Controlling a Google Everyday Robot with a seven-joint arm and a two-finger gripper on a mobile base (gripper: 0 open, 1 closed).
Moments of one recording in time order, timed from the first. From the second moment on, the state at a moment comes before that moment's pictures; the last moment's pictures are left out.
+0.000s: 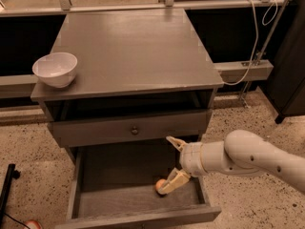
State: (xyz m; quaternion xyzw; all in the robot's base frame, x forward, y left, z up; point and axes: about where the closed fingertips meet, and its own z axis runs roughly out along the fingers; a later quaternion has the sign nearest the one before) arm 0.475 -0.042 0.627 -0.58 0.67 0.24 0.39
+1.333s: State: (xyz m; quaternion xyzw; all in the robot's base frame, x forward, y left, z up) arm 0.515 -0.073 0.427 -0.62 0.67 0.22 0.34
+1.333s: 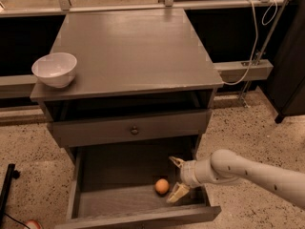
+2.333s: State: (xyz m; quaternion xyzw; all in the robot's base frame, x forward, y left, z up) arm 0.517 -0.074 0.362 -0.58 0.70 0.25 0.32
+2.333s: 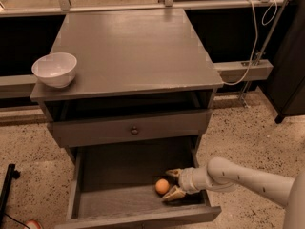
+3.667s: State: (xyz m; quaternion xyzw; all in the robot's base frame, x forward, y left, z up) arm 0.517 -0.054 0.368 -0.58 0.67 0.31 0.35
